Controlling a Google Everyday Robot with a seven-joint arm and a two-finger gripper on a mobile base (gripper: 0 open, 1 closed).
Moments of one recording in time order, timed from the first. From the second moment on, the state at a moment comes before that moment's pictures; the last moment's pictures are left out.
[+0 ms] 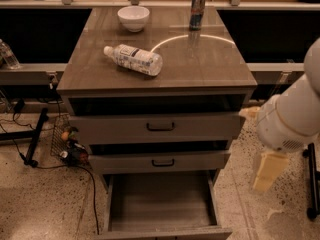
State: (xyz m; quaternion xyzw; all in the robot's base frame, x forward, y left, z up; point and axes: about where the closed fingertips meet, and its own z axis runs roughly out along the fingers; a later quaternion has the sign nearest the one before) arm 0.408 -0.199 0.822 -0.66 0.74 0.01 0.14
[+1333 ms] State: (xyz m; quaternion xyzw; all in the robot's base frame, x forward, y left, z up) arm 0.385 -0.085 0.572 -0.72 0.67 0.11 0.13
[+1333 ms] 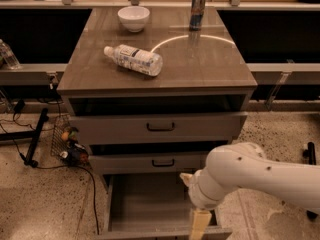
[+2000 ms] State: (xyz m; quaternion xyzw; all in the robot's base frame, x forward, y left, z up) arm 0.401 -0.037 0.457 -0.73 0.66 0.12 0.15
